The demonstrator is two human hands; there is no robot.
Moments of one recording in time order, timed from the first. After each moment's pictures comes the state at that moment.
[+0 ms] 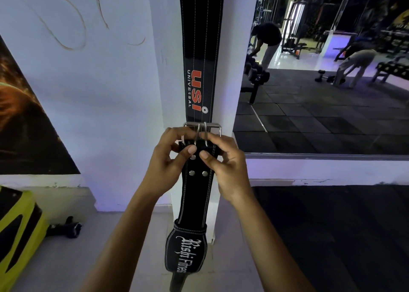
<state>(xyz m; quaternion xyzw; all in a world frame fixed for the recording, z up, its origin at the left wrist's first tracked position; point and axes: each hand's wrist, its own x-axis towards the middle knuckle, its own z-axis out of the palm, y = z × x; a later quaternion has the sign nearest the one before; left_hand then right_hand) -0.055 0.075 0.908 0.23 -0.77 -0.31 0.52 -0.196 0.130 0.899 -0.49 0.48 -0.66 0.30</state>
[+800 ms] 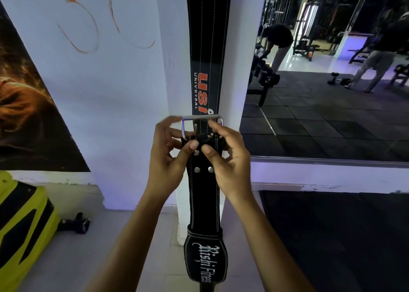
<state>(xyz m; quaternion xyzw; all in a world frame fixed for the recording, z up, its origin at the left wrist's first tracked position) -0.064 0.091 0.918 0.25 -0.67 -0.34 0.61 -0.197 0.127 0.908 -0.56 0.43 -0.69 0.17</state>
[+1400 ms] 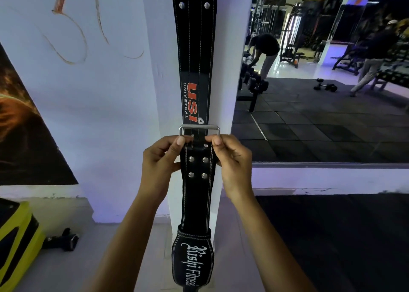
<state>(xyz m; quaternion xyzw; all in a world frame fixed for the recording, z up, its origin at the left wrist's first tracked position) -0.074 0.077 0.922 0.28 -0.57 -0.52 0.57 -0.221 0.113 0.911 -0.50 0.46 -0.71 0.19</state>
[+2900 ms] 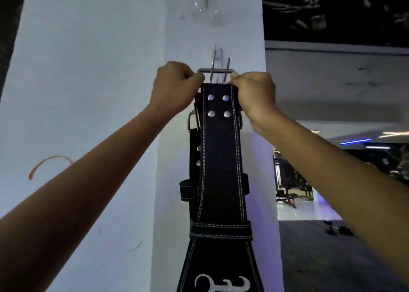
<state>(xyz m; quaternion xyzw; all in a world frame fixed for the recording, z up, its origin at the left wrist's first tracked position) -0.117 -0.148 1.395 0.16 -0.70 0.02 0.69 -0.266 -0.097 1.389 -0.52 0.40 -0.73 -0.16</state>
